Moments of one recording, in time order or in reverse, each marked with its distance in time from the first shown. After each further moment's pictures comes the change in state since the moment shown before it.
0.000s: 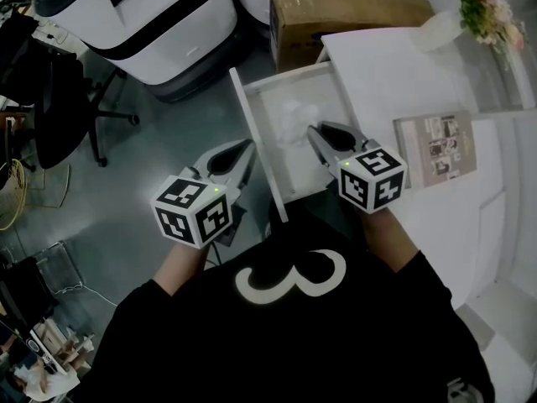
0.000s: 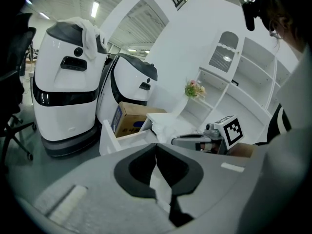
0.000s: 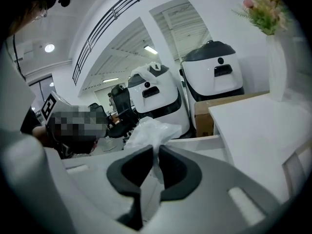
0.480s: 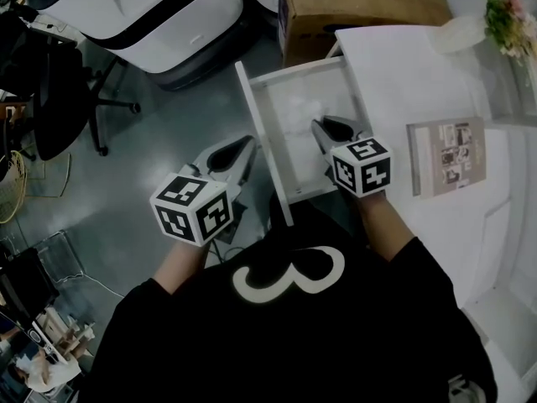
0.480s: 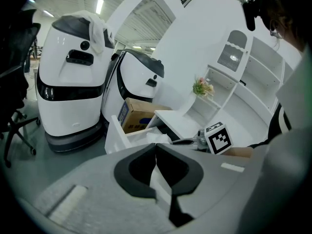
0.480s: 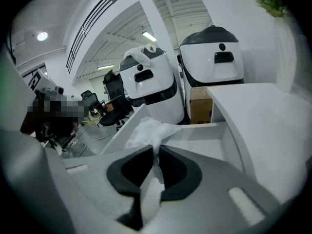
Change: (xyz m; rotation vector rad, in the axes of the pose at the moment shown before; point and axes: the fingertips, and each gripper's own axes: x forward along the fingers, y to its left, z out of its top) left arm 0.015 0.032 -0.008 -0.040 0.031 0.038; right arm 0.057 -0.041 -0.042 -0.030 0.134 -0.062
